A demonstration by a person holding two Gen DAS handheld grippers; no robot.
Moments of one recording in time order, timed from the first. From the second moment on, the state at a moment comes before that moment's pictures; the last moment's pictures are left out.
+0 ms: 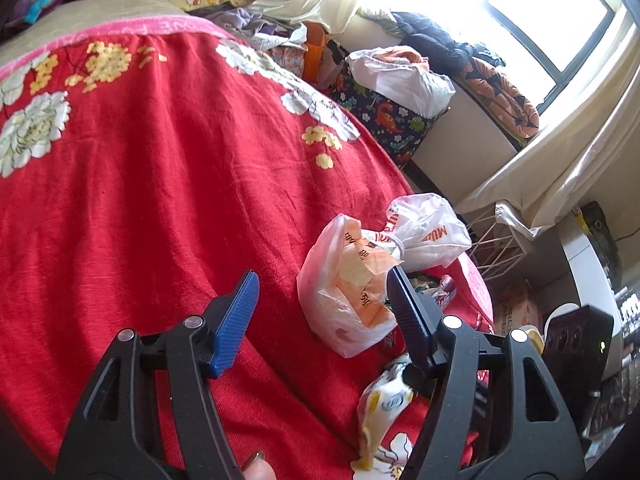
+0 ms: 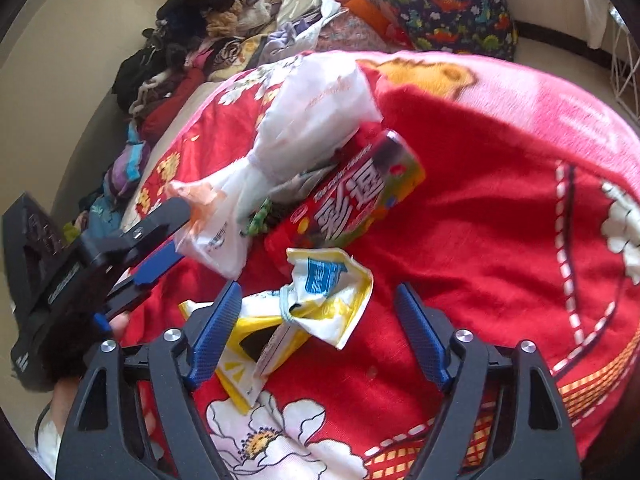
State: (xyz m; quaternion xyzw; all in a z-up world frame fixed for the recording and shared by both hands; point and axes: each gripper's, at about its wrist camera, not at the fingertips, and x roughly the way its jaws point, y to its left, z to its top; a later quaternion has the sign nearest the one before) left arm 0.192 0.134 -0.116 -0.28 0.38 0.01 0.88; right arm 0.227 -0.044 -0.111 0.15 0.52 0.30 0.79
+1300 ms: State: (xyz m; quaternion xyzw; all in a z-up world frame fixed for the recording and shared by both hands) left arm 0.144 0.073 -0.081 -0.27 0.35 -0.05 0.90; right arm 0.148 -0.182 -0.051 0.26 0.41 0.32 0.82
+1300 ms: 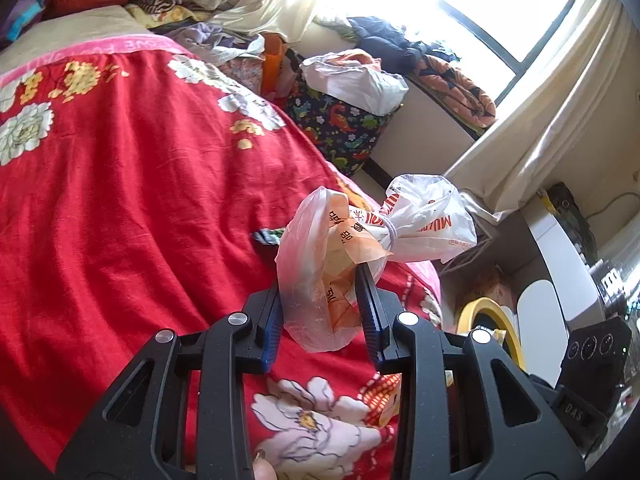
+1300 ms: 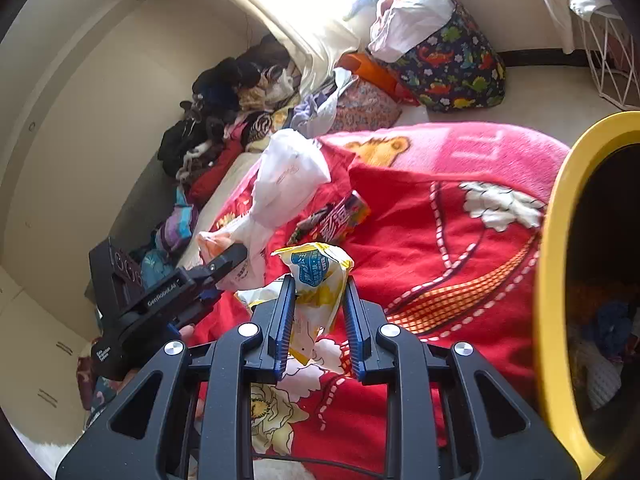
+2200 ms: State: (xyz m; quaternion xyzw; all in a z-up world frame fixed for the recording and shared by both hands) left arm 0.148 -0.021 -0.045 -0.19 0.34 -0.12 0.91; right arm 0.125 -0.304 -0.035 0.32 0.34 0.22 0.86
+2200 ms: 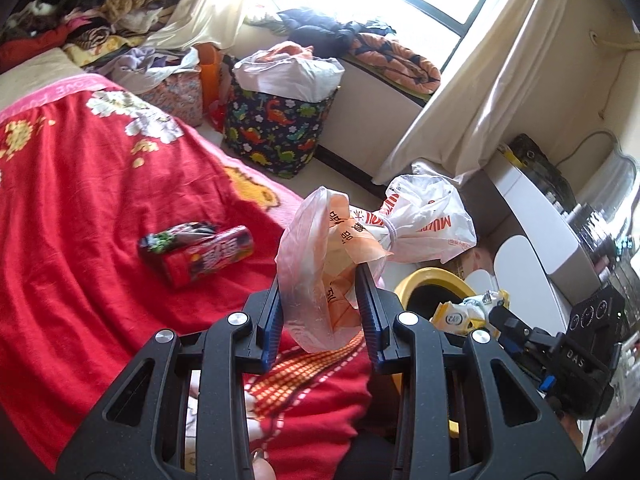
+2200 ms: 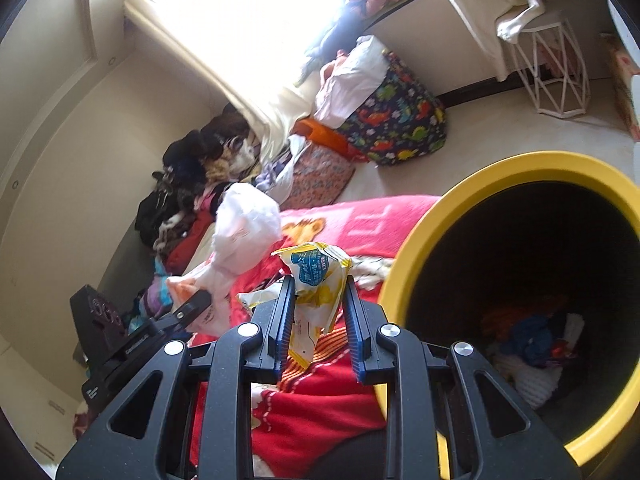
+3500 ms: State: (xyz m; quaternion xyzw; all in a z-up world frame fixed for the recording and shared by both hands) left arm 0.144 -0.117 -0.056 -0.11 0.37 -0.21 0.90; right arm 0.091 -0.419 -0.066 0.36 0.31 0.06 0.88
